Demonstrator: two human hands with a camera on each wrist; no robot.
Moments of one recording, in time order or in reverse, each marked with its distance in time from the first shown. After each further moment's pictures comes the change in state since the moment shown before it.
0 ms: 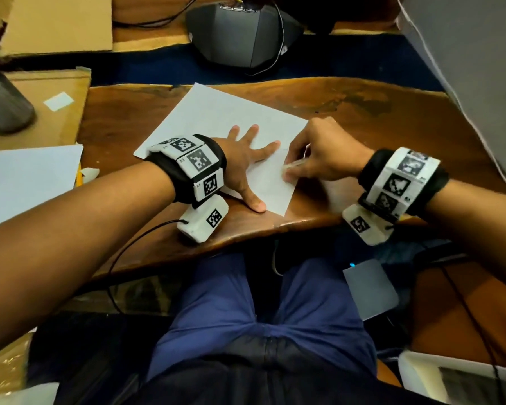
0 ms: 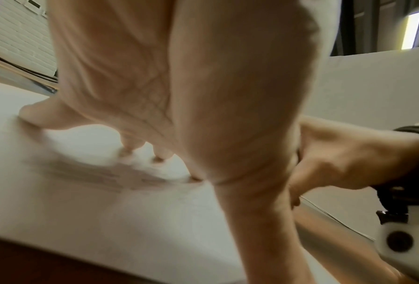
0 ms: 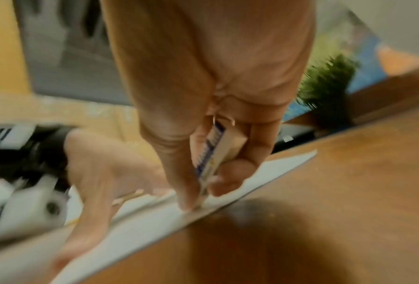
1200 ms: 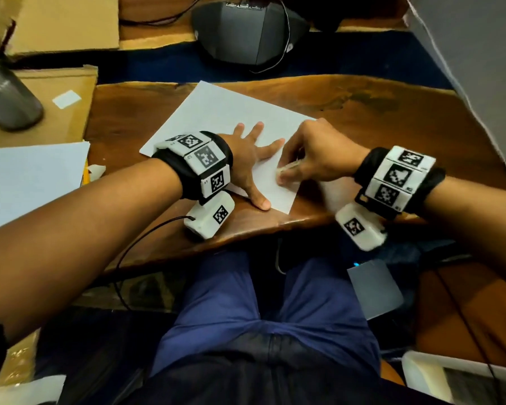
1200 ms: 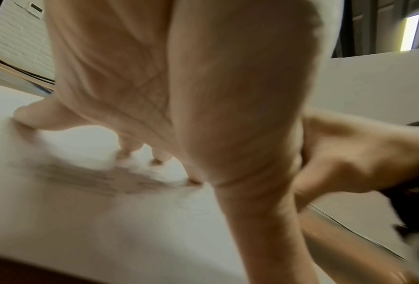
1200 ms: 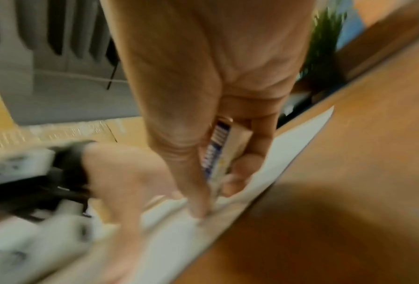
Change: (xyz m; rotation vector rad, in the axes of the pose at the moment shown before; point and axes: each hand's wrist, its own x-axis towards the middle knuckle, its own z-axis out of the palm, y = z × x) left_hand 0.002 0.002 0.000 0.051 0.021 -0.013; right_hand 0.004 -0.009 0.006 0.029 -0.052 -0.064
